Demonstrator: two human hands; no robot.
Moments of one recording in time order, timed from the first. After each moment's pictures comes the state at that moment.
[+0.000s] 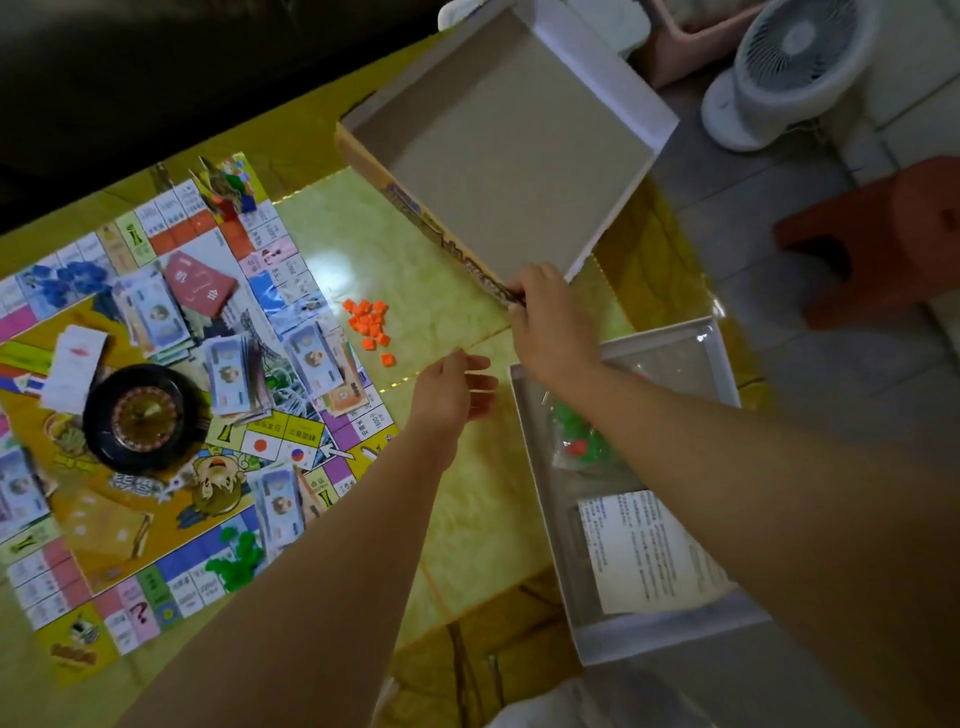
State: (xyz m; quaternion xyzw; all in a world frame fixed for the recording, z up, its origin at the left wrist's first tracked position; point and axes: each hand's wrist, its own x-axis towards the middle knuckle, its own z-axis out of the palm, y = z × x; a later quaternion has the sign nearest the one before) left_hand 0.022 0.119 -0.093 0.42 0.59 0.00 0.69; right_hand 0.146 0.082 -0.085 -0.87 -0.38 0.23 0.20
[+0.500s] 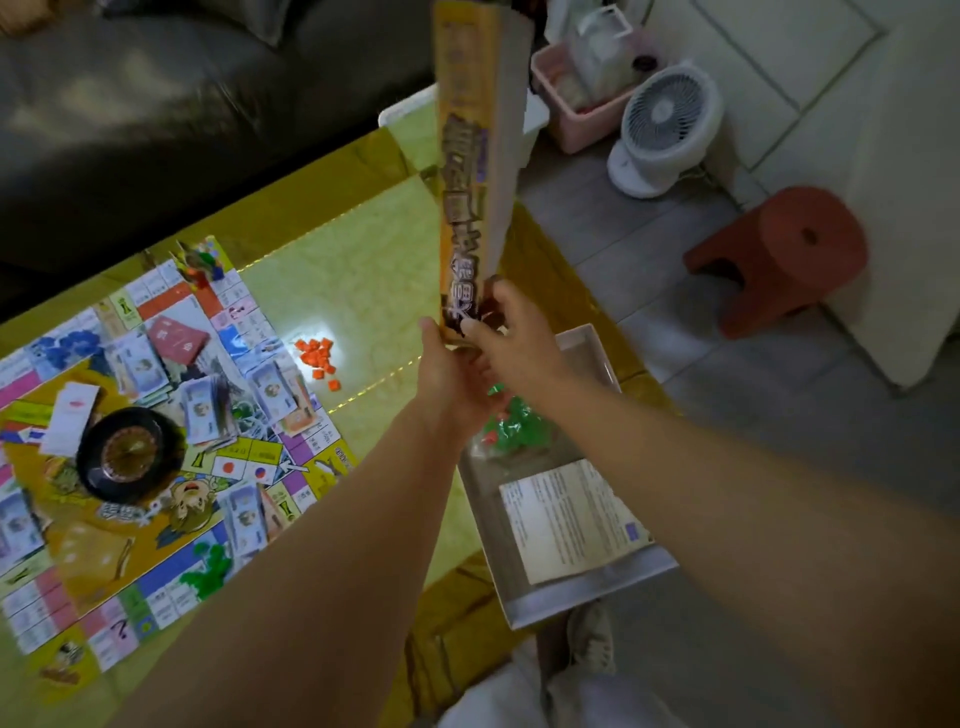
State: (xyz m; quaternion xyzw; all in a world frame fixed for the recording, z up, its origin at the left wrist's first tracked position) left_hand 0.097 0.046 -0.007 0.21 0.48 0.04 0.85; right_hand 0.164 -0.008 0.016 -0.76 -0.26 0.32 0.49
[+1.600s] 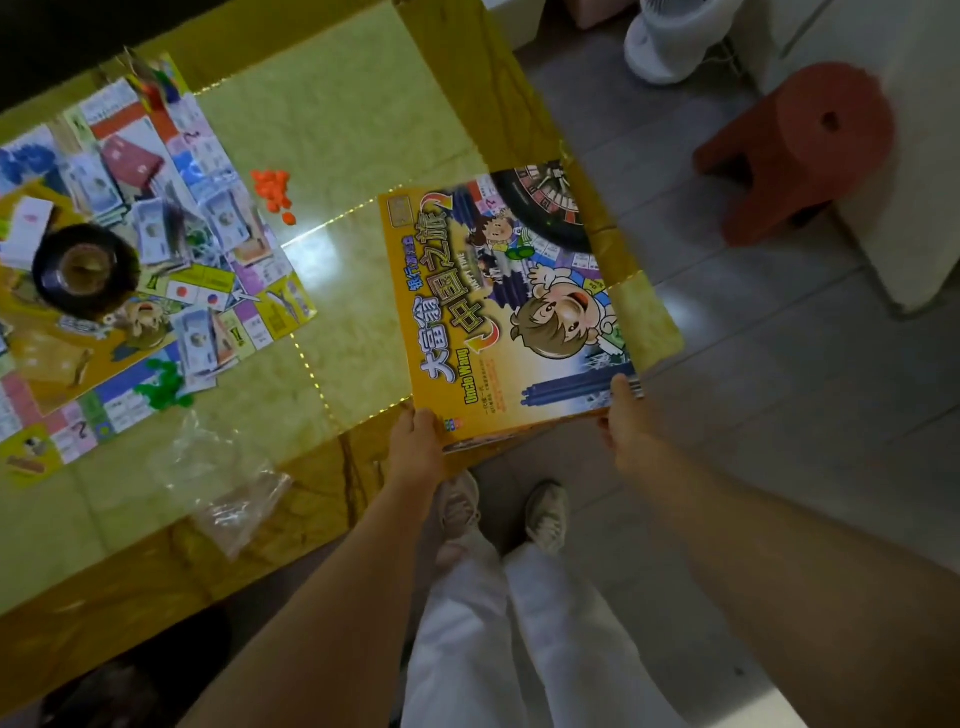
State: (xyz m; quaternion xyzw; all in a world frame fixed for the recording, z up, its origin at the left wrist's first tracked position) left_hand -0.061 -0.168 -0.060 0.46 0.68 -0.01 0.57; right_hand 0.106 -0.297 -0.122 -0.76 0.27 0.42 0.41
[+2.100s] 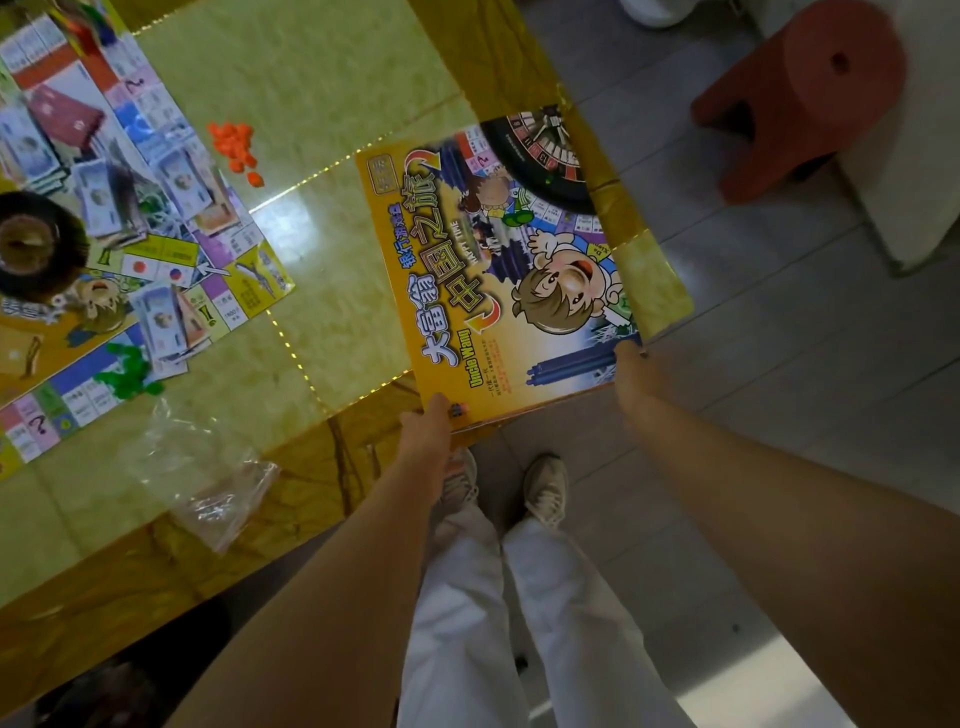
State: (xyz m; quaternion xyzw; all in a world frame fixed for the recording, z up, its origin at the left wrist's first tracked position) left_hand -0.064 -0.170 -0.104 0.31 0.73 -0.10 0.60; right_hand 0.116 -0.289 -0.121 -0.87 0.18 0.34 0.31
